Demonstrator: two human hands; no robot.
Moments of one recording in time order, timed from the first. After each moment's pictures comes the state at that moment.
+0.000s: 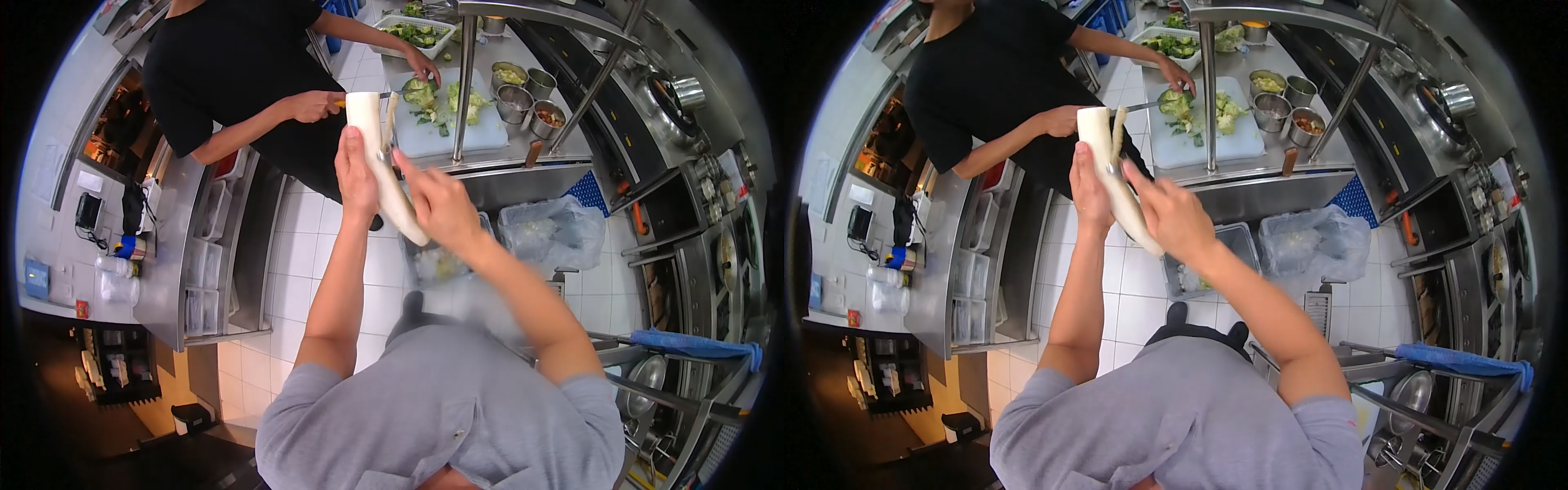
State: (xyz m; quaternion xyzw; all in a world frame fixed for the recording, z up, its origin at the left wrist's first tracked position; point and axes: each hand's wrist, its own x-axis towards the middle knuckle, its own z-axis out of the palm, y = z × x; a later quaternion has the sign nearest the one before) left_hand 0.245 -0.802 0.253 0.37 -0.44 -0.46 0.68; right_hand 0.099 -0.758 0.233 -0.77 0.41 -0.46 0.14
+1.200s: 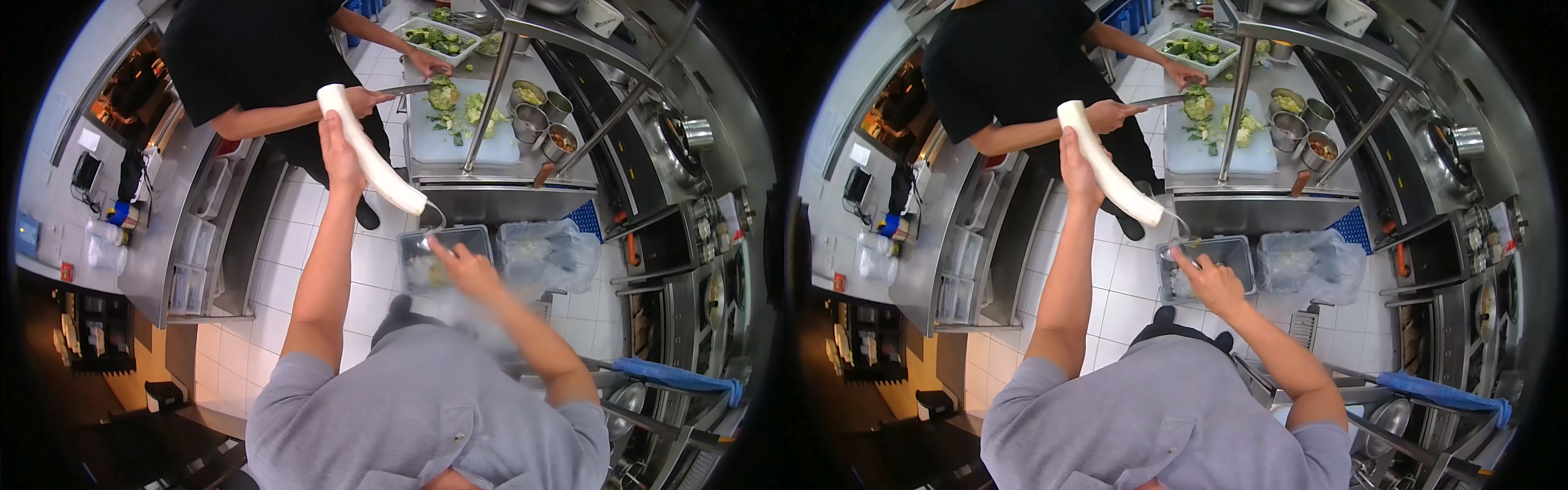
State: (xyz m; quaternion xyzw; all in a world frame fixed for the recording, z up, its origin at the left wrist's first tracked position) left_hand 0.300 -0.845 0.240 0.38 -0.33 -0.44 0.74; right_hand 0.053 -0.693 0.127 -0.85 0.48 -0.18 0.07
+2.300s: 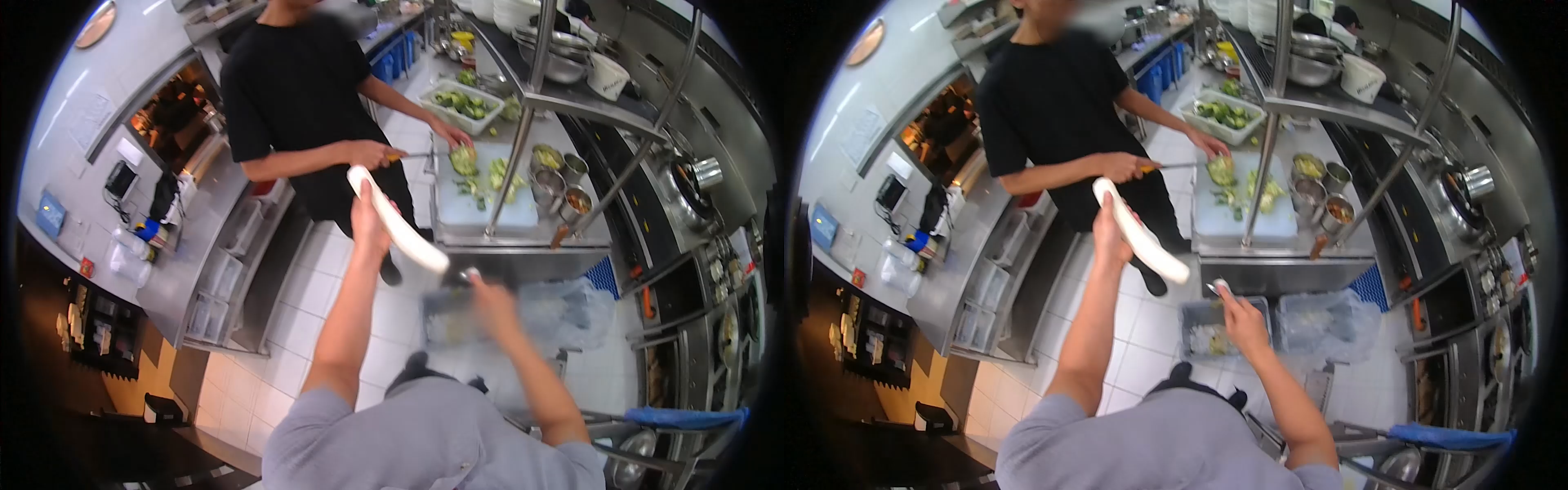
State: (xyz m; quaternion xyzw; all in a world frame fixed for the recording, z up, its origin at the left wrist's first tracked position) left_hand 0.325 -0.854 0.226 0.38 -0.19 -0.54 0.73; right_hand 0.041 -0.731 0.100 -0.80 0.49 -0.34 0.05
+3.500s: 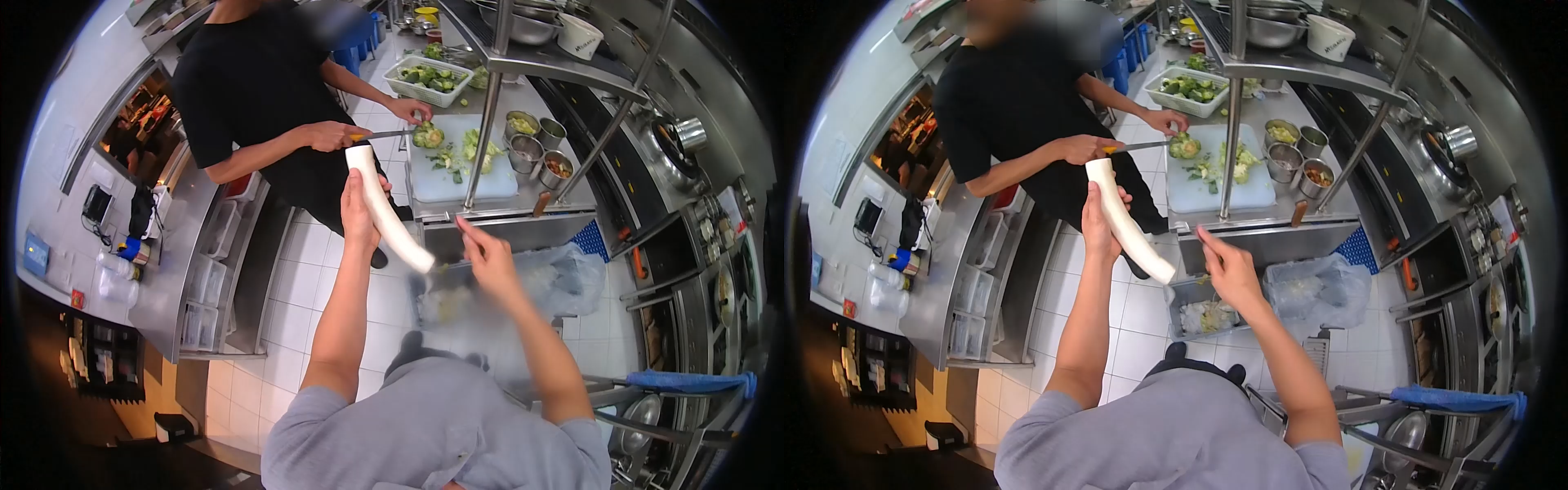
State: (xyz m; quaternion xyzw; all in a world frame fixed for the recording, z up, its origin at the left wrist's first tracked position) left_hand 0.288 -0.838 0.223 0.34 -0.34 -0.52 0.71; right_hand 0.047 -0.757 0.195 -0.68 0.51 -0.43 0.31
